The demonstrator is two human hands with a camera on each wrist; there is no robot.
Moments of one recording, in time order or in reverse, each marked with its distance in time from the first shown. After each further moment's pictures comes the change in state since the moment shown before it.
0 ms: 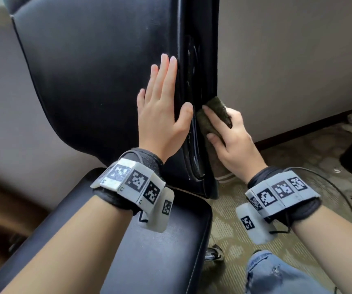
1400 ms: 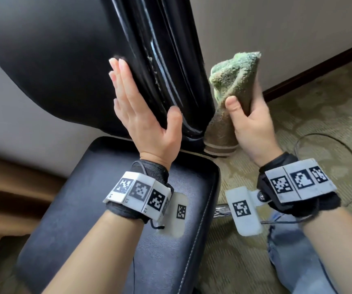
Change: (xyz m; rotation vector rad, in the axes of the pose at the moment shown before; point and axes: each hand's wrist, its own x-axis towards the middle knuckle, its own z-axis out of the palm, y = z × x) left_hand -0.082 -0.018 0.069 0.032 0.194 -0.039; right_hand -0.062 0.054 0.036 0.719 0.229 0.475
